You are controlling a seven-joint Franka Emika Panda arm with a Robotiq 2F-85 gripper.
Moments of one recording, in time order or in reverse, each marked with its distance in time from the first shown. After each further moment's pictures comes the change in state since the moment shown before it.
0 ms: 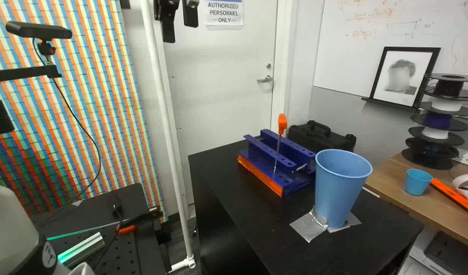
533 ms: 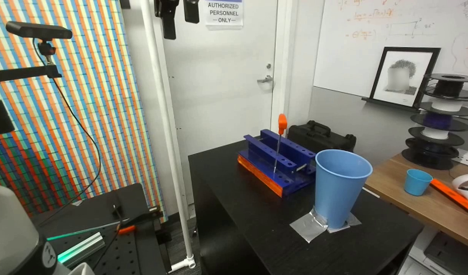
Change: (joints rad) arm 0.000 -0.005 0.000 0.011 0.000 0.001 0.000
